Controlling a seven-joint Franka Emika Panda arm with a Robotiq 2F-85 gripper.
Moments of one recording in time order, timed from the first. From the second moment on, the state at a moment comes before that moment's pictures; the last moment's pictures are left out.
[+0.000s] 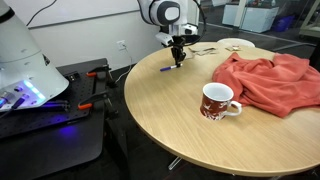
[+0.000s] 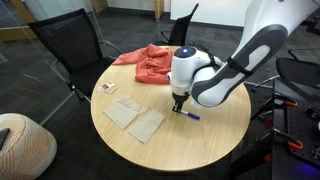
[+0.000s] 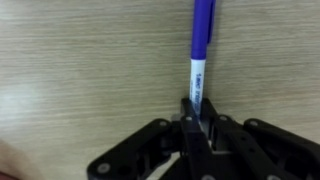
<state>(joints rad) 0.23 0.79 -0.02 -1.93 -0.08 2.72 0.20</state>
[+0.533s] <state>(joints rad) 0.18 0.66 -0.02 -1.97 -0.03 2.72 0.20</state>
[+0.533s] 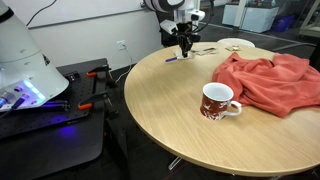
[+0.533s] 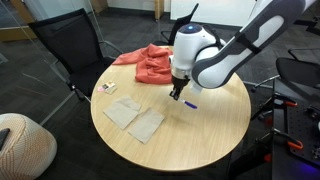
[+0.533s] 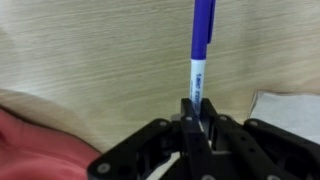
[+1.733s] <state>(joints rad) 0.01 0.28 -0.05 -2.02 -0.03 2.38 0.11</state>
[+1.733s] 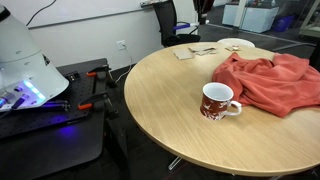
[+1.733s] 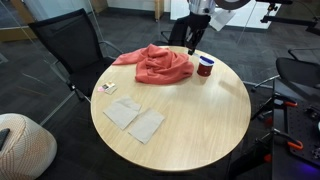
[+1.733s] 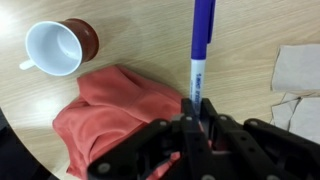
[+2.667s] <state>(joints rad) 0.11 0.33 -0.22 -2.04 -0.35 2.65 0.68</state>
